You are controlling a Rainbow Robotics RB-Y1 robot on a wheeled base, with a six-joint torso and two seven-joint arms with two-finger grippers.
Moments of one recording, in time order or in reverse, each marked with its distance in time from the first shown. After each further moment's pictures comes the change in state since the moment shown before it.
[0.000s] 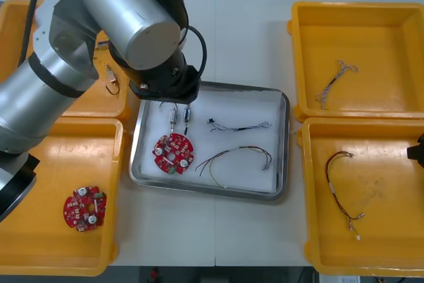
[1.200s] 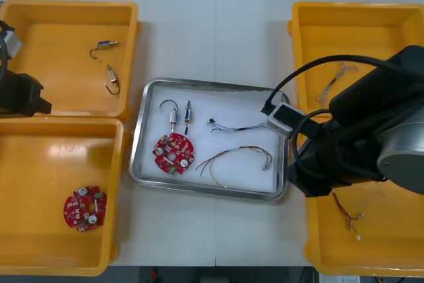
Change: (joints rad) right arm -0.414 -0.135 0.834 -0.053 -0.159 0.000 0.000; left arm 0.566 0.291 0.741 -0.297 0.160 0.088 -0.399
